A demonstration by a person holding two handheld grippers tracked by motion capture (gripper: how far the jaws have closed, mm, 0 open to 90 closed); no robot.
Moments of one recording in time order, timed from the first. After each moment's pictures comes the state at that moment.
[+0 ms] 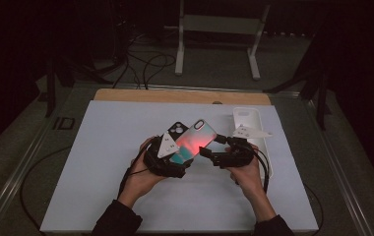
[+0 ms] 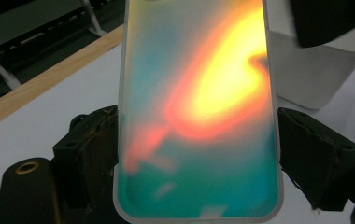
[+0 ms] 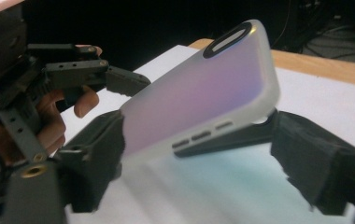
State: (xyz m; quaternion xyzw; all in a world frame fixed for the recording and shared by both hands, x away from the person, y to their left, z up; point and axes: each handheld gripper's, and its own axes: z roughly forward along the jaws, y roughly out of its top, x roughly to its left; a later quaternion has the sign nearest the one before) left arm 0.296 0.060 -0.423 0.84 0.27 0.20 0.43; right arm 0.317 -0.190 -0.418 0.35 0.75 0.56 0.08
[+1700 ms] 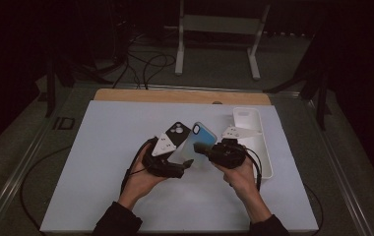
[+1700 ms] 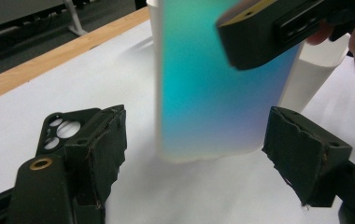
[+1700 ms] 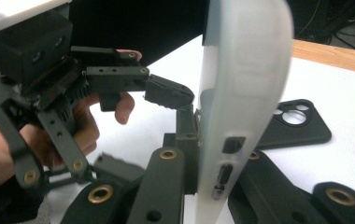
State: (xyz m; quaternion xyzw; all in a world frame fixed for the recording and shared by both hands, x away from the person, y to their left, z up) left arm 0.297 0.068 -0.427 0.82 0.28 0.15 0.47; right arm 0.311 -0.168 -0.409 0.33 0.77 0.55 0.05
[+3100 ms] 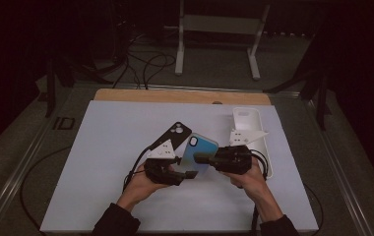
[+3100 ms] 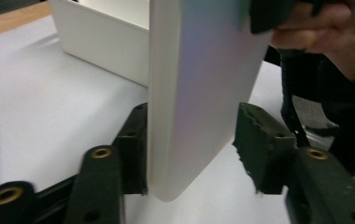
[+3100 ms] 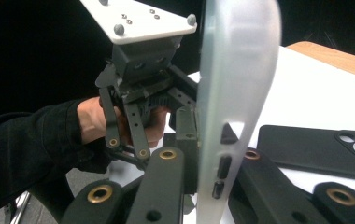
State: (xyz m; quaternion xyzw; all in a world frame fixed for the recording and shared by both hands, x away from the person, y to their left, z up) left arm 0.294 0.068 -0.440 0.83 0.19 0.01 0.52; right arm 0.300 -0.181 -0.397 0.19 0.79 0.58 -0.02
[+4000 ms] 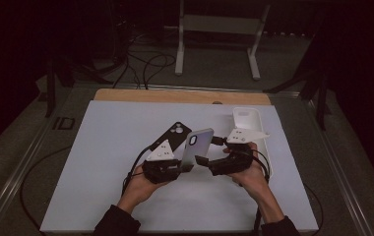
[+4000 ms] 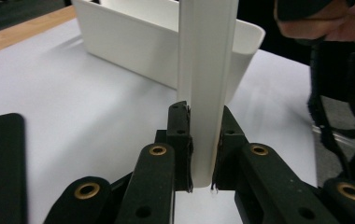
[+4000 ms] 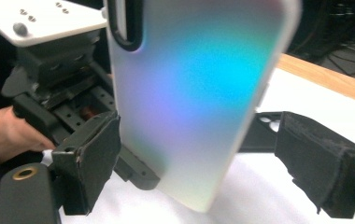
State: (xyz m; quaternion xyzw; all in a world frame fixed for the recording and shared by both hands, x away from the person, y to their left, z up) left arm 0.289 0.071 -0.440 0.83 0.21 0.06 0.51; right arm 0.298 -0.180 -0.393 0.27 0.79 0.54 0.09
